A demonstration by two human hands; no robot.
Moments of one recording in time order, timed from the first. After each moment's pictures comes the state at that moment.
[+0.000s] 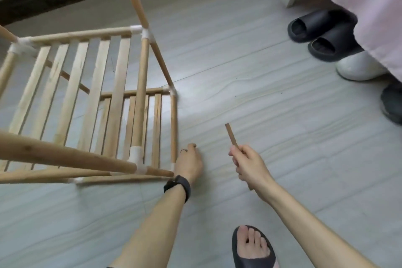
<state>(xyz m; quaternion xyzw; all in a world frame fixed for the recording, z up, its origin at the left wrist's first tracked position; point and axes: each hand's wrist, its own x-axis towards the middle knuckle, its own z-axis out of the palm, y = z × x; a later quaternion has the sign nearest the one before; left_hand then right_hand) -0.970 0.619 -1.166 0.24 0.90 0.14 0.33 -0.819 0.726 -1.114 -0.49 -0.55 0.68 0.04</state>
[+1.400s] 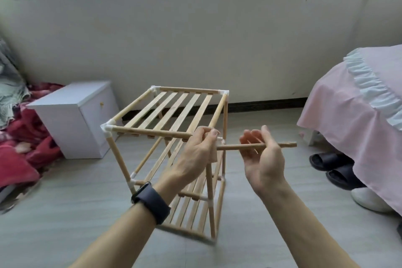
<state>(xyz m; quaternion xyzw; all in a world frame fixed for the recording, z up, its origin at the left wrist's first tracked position) -0.929 0.475 -0.722 0.37 0.74 0.55 0.13 -0.846 0.612 -0.748 -0.18 -0.34 0.85 0.35</state>
